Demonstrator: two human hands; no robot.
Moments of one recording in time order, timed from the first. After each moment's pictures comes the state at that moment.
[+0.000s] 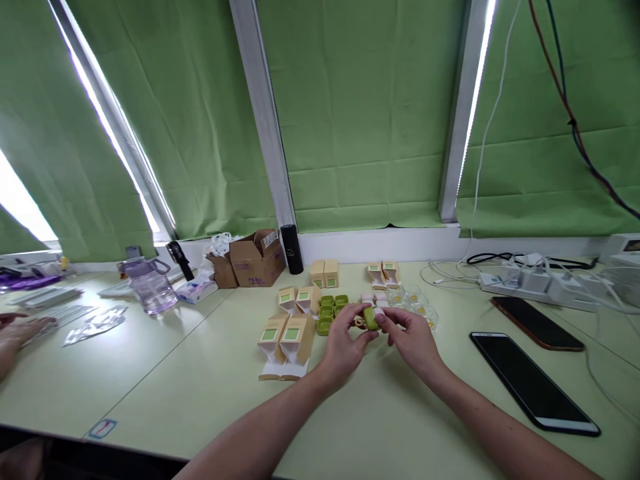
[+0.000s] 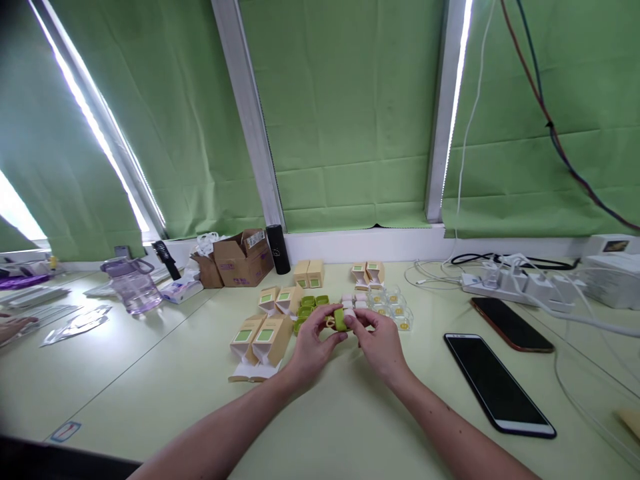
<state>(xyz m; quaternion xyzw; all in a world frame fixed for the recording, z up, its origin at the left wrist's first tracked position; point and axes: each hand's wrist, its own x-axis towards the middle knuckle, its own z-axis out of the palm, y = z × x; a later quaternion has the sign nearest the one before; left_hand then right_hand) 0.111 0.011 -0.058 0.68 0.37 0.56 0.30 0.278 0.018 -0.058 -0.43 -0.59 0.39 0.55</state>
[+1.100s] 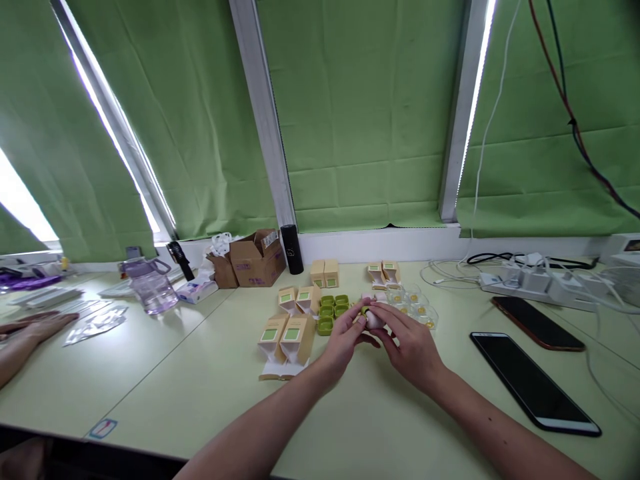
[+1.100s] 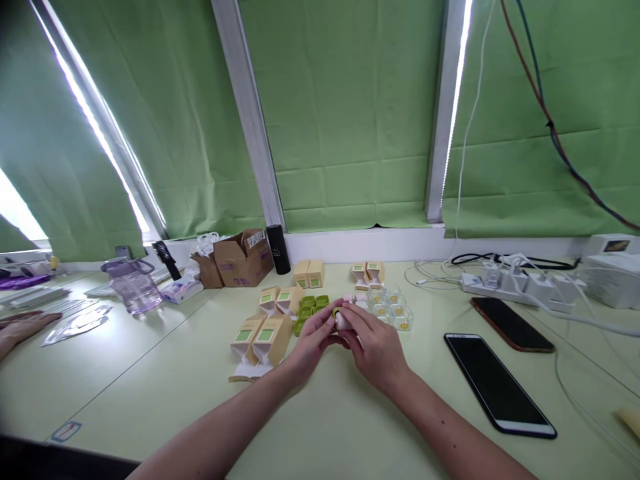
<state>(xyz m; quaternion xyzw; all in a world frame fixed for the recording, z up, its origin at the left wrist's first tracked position) 0.110 0.008 -0.048 0.53 0.27 0.53 0.60 0.285 0.019 -0.075 -0.33 -0.79 -0.10 0.50</state>
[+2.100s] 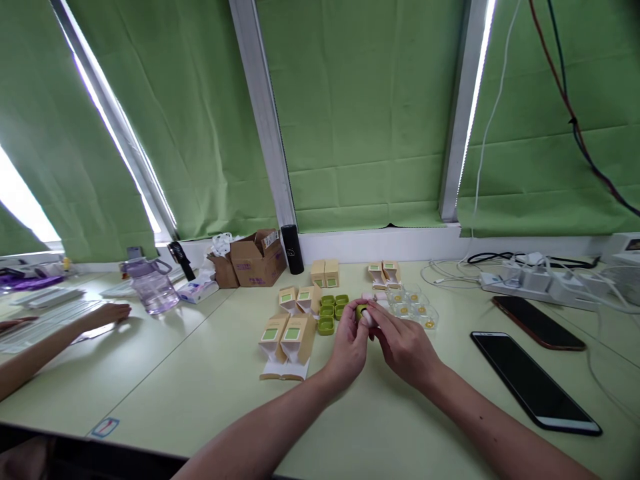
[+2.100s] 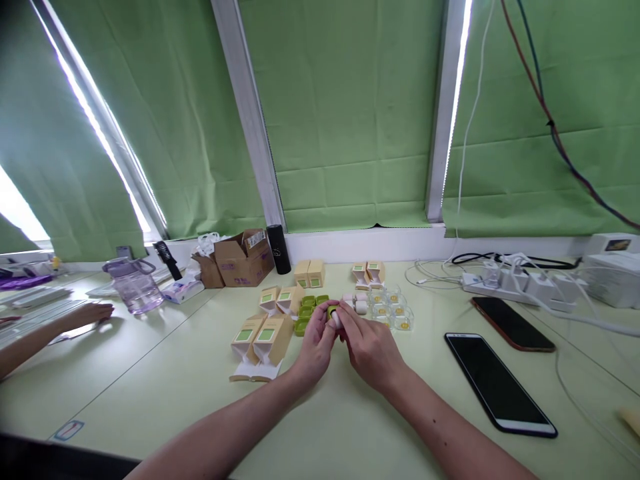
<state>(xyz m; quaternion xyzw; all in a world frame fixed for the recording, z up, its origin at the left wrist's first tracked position) 0.128 0.008 -0.063 0.58 0.27 0.61 0.47 0.279 0.018 -0.071 -0.31 -0.81 -0.19 0.46</state>
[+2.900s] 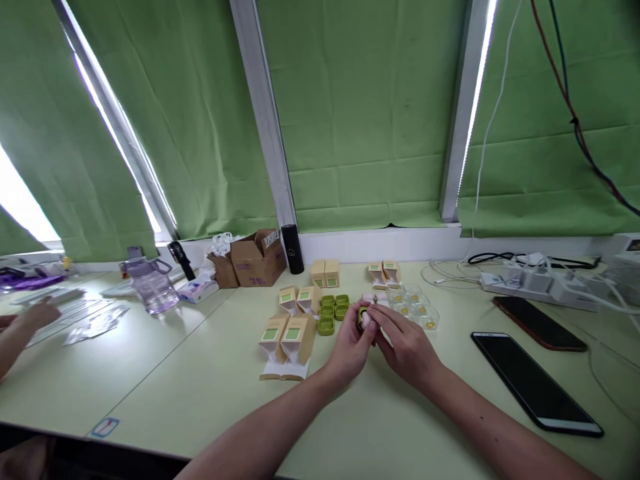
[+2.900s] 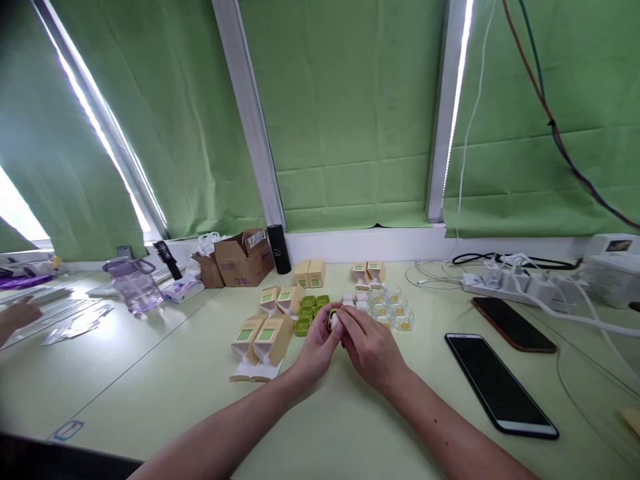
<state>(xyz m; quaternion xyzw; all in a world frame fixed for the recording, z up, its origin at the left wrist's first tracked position) 0.125 0.010 -0.067 0.58 0.27 0.58 0.50 0.280 0.020 -0.073 -0.28 -0.80 -0.16 0.50</state>
